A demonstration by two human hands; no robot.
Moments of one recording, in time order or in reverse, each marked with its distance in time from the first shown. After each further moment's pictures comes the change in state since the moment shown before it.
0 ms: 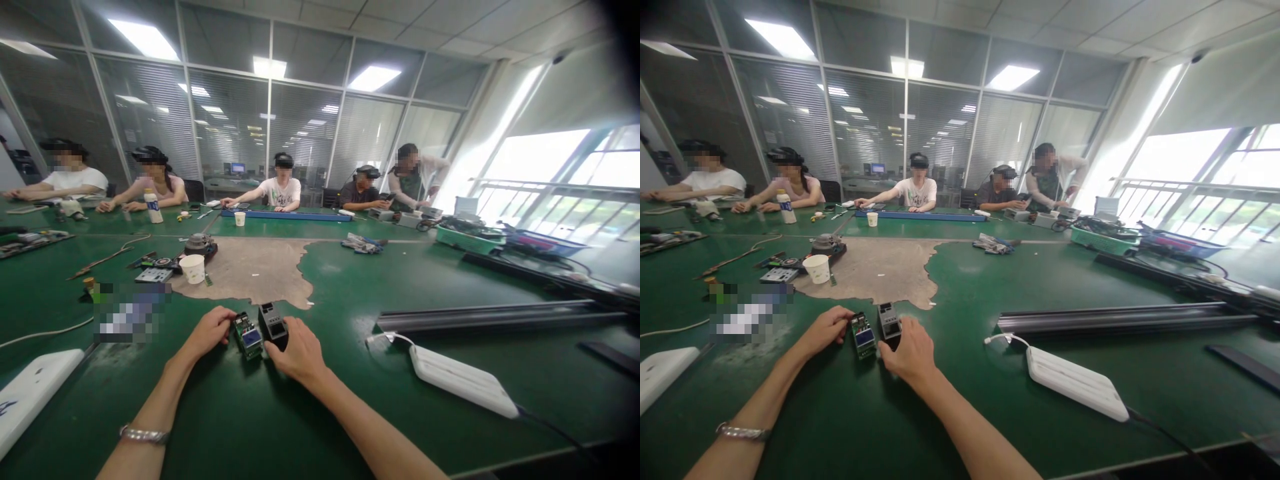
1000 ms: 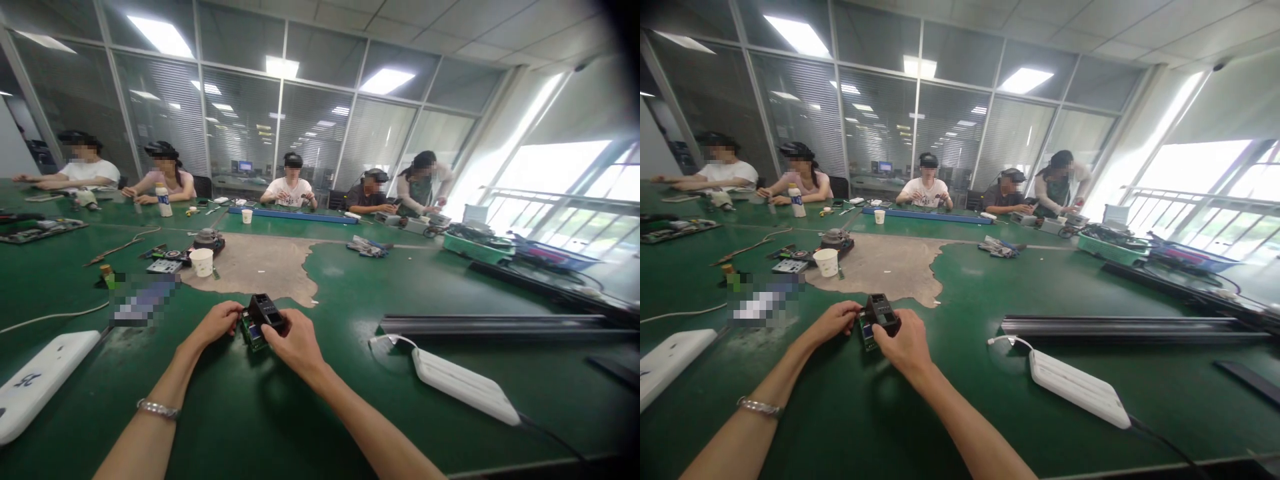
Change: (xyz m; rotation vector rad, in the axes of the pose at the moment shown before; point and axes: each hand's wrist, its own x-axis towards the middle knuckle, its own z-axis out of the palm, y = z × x) left_hand -0.002 0.002 -0.003 -0.106 -0.048 -0.035; right_hand 0.004 -0.036 -0.018 0.261 0.126 -0.112
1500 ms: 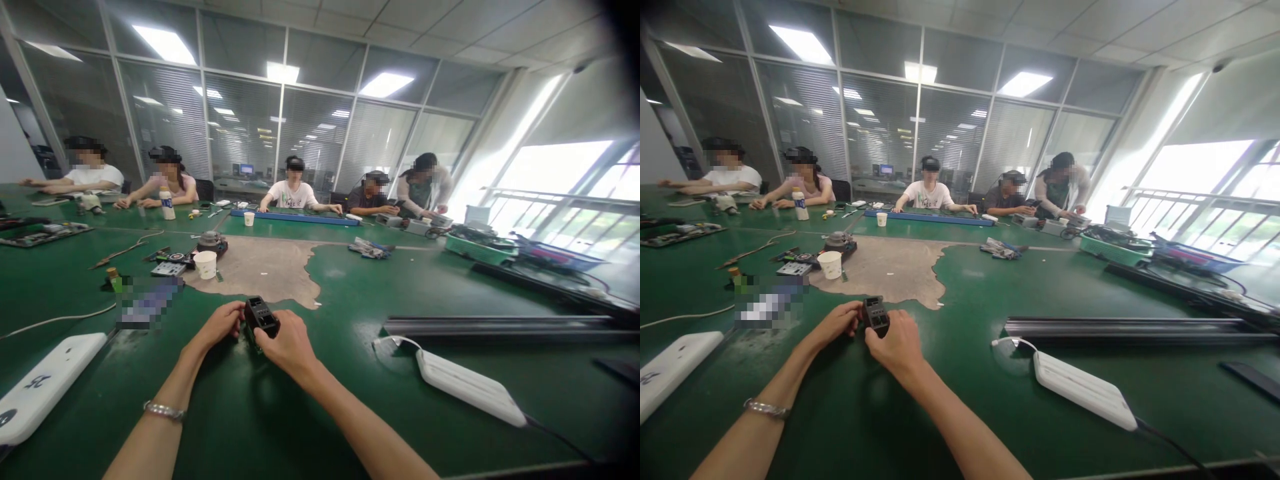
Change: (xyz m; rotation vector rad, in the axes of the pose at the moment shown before) left_hand -0.002 0.002 -0.002 -0.143 -0.010 -0.021; right_hand 0.005 -0.020 0.015 -0.163 -0.075 -0.013
